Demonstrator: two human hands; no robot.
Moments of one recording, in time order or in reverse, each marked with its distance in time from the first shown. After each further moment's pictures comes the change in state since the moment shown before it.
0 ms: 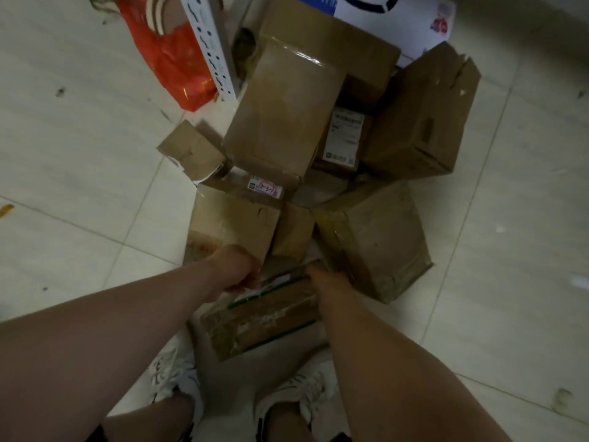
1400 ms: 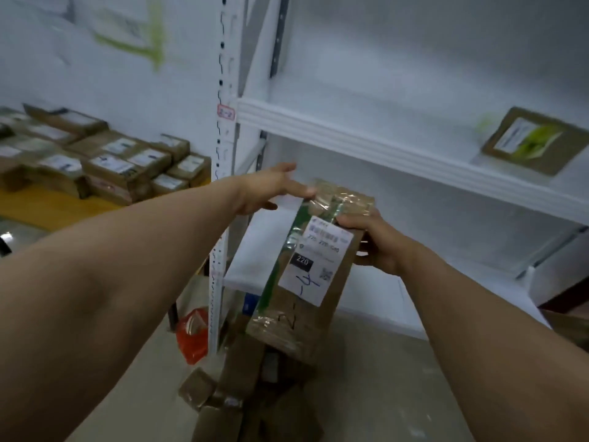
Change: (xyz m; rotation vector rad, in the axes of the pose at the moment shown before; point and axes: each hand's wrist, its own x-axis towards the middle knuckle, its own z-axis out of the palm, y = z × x) left_hand -0.872 0.276 -0.183 0.182 -0.107 1.242; right_hand -0.930 -0.126 -0.358 0.296 0.095 -1.077
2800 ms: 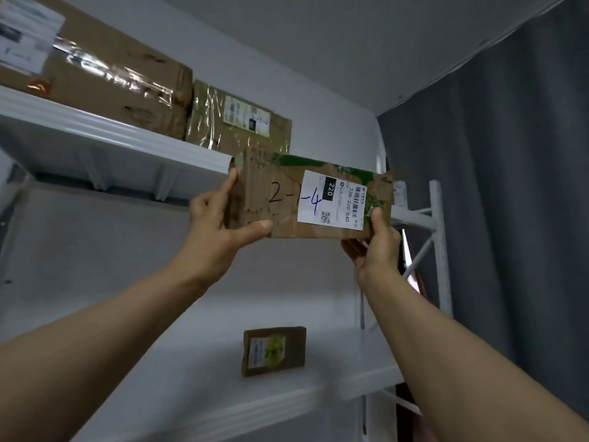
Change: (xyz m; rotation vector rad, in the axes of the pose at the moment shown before) left_hand 0.005 0.369 0.200 0.002 0.136 1.288; right_hand -0.223 -0.223 -0.320 0.772 0.972 -1.183
